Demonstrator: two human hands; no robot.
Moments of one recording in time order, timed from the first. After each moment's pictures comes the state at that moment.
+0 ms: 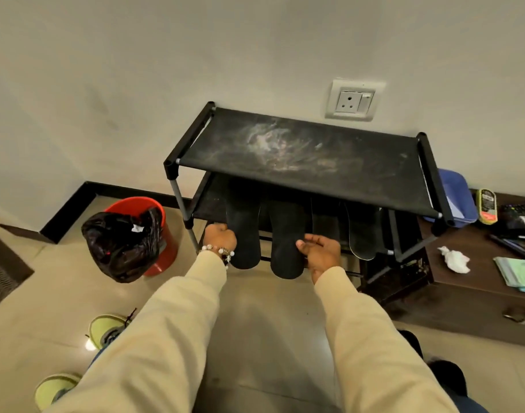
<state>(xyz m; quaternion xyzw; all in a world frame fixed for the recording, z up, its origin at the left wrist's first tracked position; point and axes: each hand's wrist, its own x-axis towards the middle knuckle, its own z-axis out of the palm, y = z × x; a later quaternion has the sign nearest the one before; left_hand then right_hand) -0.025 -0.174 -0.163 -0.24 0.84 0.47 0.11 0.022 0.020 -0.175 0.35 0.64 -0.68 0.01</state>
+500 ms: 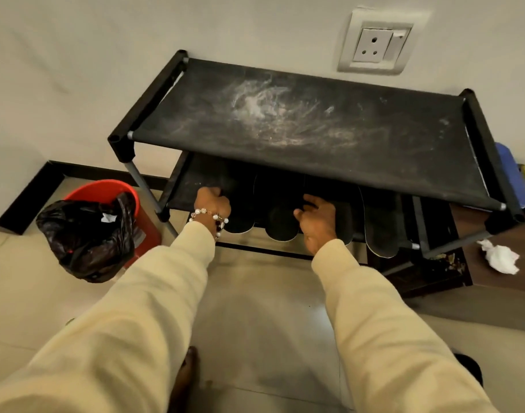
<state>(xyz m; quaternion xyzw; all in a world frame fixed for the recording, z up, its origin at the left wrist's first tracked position) -0.125 -0.158 -0.226 -0.24 0.83 0.49 0.08 -0.085 0.028 -0.242 0.34 0.69 -0.64 0.00</state>
